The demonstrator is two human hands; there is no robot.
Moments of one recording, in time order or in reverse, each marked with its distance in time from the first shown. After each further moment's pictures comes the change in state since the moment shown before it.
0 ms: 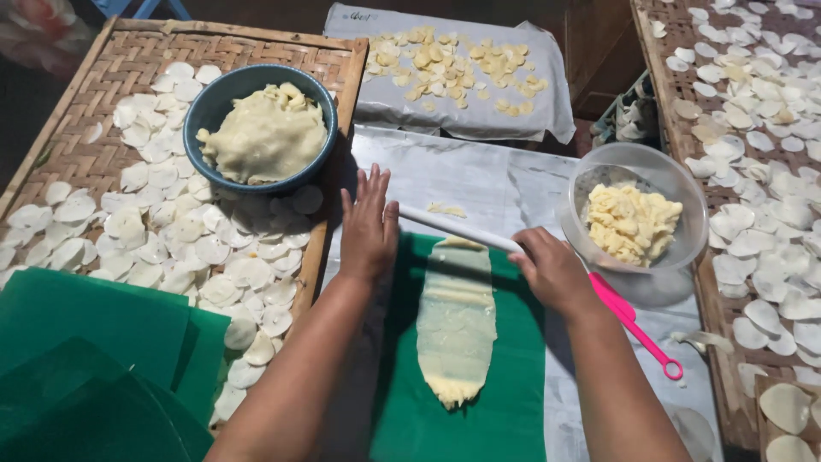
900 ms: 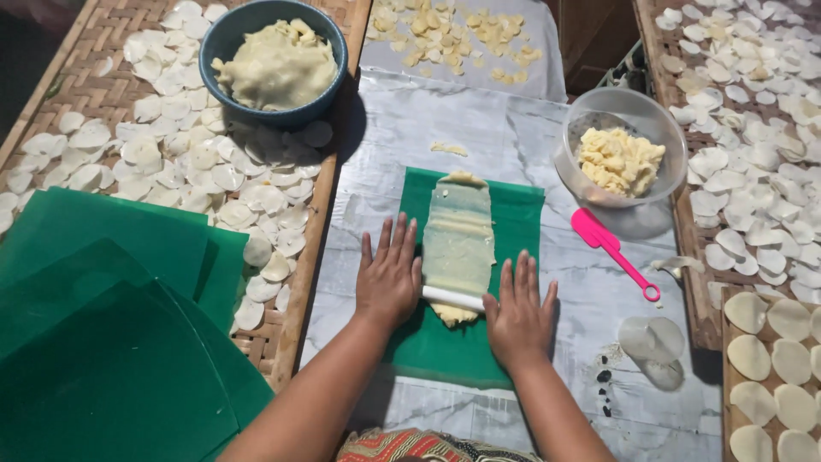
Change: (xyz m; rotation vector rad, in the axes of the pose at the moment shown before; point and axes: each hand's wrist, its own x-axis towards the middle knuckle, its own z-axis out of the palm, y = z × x) left_hand -0.172 0.054 -0.017 0.407 -0.366 -0.040; right_hand -0.167 -0.114 0.061 -0.299 0.068 0.241
